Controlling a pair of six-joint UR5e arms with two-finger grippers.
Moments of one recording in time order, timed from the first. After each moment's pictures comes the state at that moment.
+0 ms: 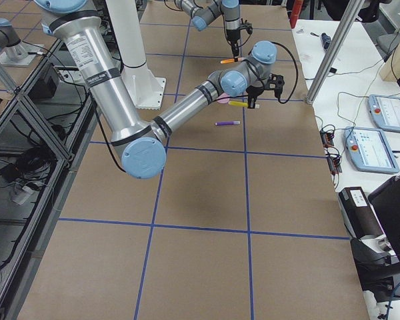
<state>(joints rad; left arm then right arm) -0.73 -2.24 -1.71 -1.69 -1.92 -1.28 1.11 -1.10 1.78 -1.56 2.43 0.93</state>
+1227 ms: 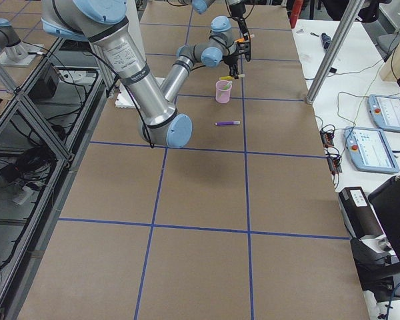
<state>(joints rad) -0.82 -2.23 -1.88 -1.70 -1.86 -1.27 0.62 -0.87 1.78 -1.46 1.71 1.27</state>
